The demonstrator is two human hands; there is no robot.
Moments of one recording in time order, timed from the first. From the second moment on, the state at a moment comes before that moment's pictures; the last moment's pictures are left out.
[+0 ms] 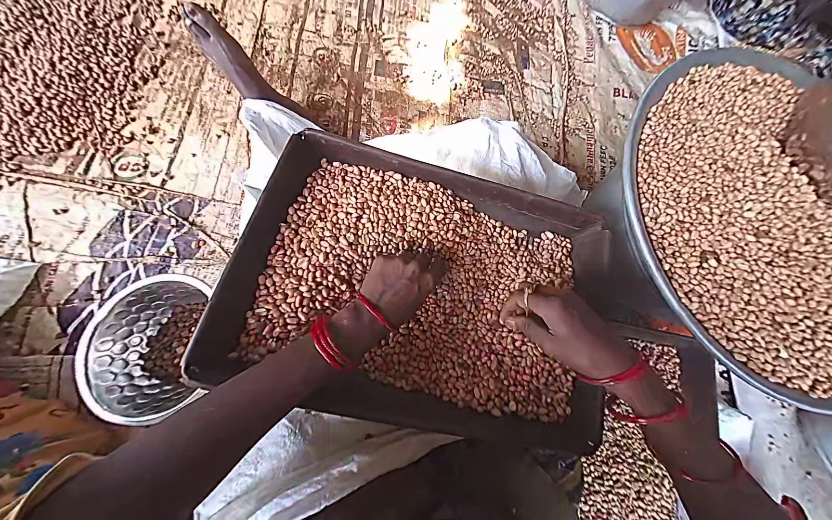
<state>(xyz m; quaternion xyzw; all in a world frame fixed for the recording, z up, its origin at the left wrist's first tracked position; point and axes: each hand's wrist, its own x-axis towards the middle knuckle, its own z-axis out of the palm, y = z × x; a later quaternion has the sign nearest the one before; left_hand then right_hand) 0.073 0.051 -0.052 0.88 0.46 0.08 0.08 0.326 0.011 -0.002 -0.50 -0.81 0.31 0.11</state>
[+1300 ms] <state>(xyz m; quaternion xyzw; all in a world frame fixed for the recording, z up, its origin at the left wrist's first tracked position) -0.189 -0.019 -0.008 0.48 0.78 0.27 0.30 0.208 0.031 -0.033 -0.44 -0.82 0.36 -0.03</state>
